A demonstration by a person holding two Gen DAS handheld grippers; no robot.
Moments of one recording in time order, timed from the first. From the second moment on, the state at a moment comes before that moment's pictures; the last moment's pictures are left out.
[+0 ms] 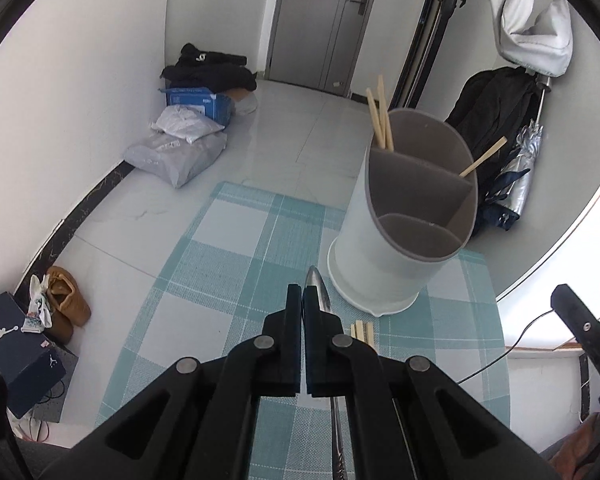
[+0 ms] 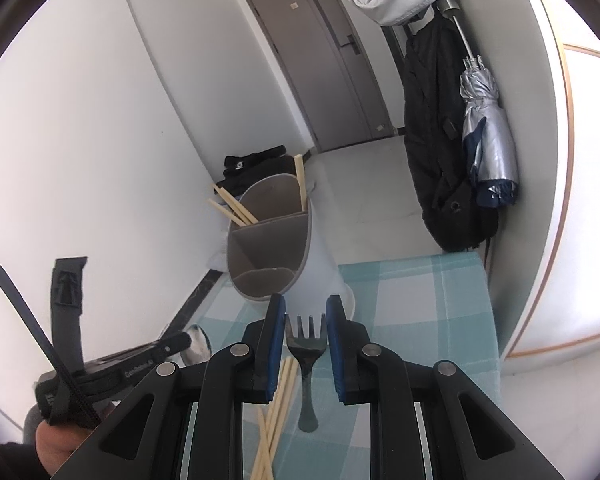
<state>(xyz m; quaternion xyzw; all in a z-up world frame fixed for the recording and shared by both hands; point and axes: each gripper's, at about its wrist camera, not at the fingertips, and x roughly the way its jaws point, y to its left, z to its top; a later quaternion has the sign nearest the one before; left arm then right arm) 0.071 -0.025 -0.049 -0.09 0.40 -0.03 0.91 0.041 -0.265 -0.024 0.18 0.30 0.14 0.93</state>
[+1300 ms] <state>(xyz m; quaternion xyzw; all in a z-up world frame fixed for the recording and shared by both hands) 0.149 -0.037 0.110 -0.13 0.13 -0.10 0.98 0.143 -0.272 0.138 0.17 0.22 0.15 0.95</state>
